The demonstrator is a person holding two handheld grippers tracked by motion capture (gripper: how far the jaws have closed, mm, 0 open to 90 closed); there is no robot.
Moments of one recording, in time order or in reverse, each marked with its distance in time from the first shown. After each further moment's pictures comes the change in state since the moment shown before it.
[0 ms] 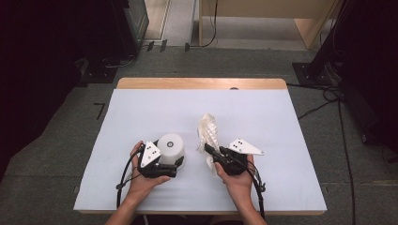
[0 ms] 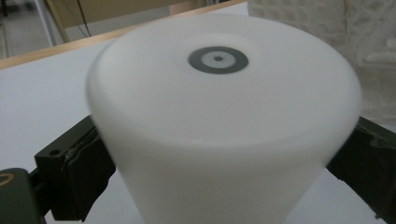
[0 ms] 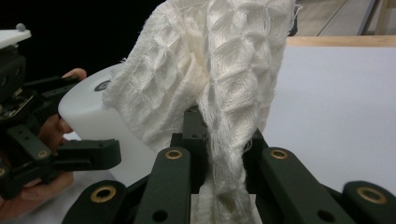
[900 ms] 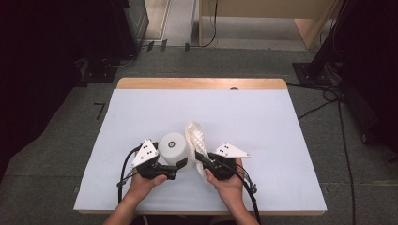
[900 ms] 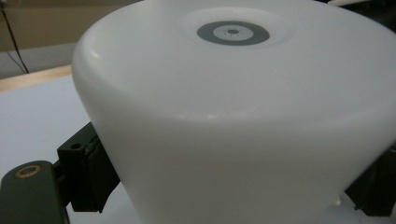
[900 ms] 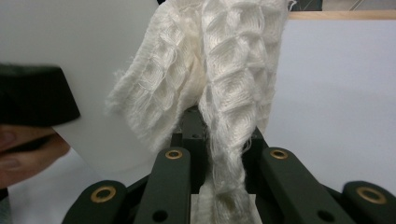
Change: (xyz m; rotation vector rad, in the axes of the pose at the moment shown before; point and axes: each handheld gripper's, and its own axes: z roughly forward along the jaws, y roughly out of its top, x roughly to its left) left arm 0.003 0.022 -0.017 -0.129 -0.287 -0.056; right arm 0.020 -0.015 0.019 0.078 0.061 -0.026
